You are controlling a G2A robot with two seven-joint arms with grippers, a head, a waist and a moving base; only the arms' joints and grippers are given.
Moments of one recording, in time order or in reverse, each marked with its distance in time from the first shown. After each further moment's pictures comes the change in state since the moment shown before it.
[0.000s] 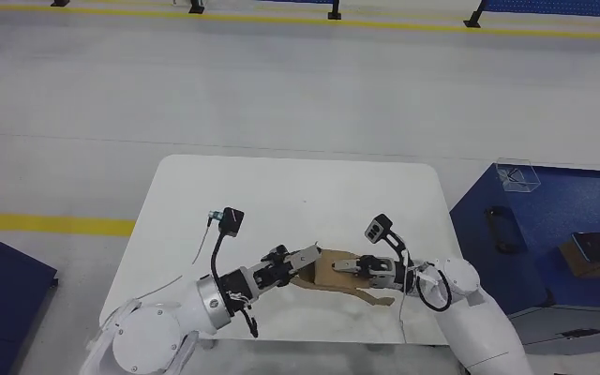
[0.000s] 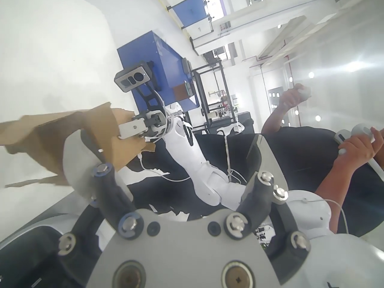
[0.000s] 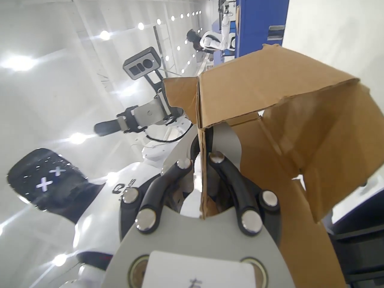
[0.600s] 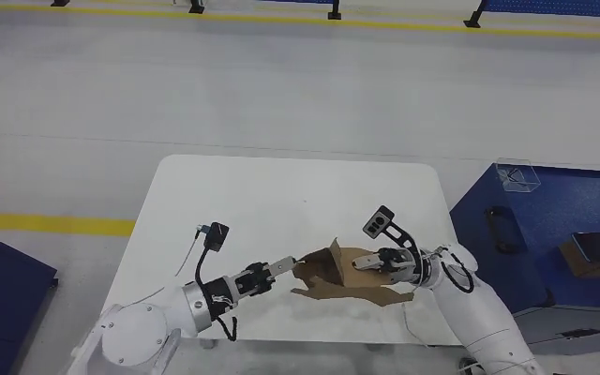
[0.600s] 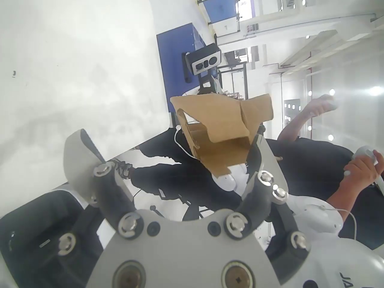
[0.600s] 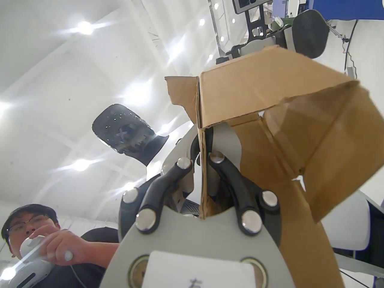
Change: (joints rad) left arm 0.049 0.021 -0.053 0.109 0.020 0.030 -0.129; right arm 0.111 0.030 -0.111 0.079 0.294 0.040 0.225
